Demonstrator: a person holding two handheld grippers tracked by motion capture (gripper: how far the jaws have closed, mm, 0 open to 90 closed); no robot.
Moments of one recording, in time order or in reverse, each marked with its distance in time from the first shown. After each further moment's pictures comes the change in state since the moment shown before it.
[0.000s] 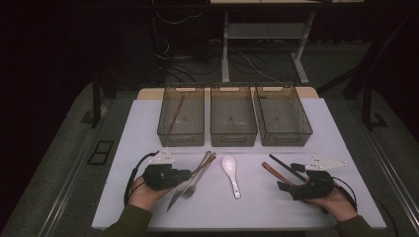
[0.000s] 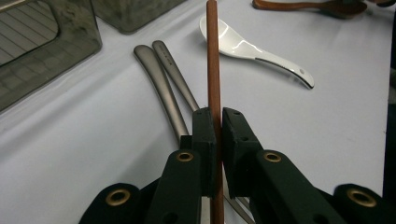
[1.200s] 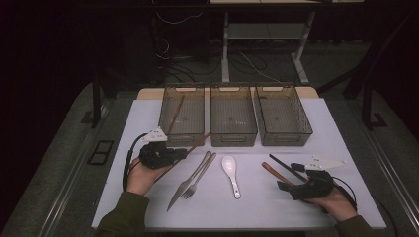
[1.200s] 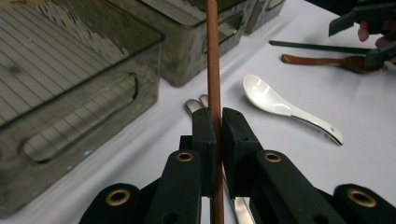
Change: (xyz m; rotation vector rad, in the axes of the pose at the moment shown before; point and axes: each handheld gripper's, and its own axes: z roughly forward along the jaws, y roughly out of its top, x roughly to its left) left arm 0.040 0.033 -0.008 -0.096 0.035 -0.046; right arm -0.001 0.000 0.001 0.004 -0.006 0.004
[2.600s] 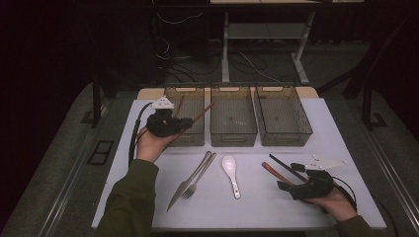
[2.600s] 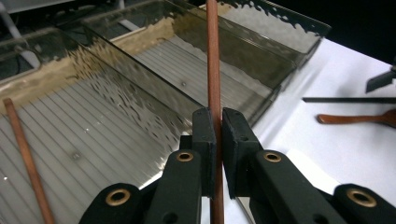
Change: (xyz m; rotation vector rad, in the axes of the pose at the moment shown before) left arm 0.030 0.076 0.016 -0.053 0.073 0.036; right arm 0.000 0.000 0.000 0.001 0.002 0.005
